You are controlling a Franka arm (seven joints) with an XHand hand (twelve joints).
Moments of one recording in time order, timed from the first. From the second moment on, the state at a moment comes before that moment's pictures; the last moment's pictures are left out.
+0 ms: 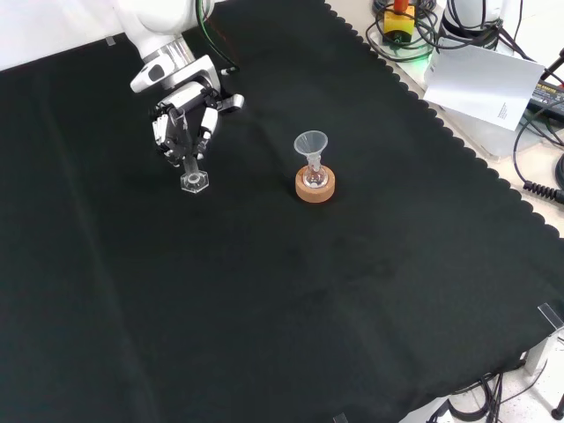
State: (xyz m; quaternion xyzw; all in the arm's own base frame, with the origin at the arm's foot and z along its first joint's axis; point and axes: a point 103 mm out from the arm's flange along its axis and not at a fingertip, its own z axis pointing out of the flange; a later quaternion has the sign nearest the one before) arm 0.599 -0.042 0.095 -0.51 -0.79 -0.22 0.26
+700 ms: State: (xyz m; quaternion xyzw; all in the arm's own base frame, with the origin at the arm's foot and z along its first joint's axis) arm 0.595 -0.048 0.107 -0.50 -0.79 -0.21 0.28
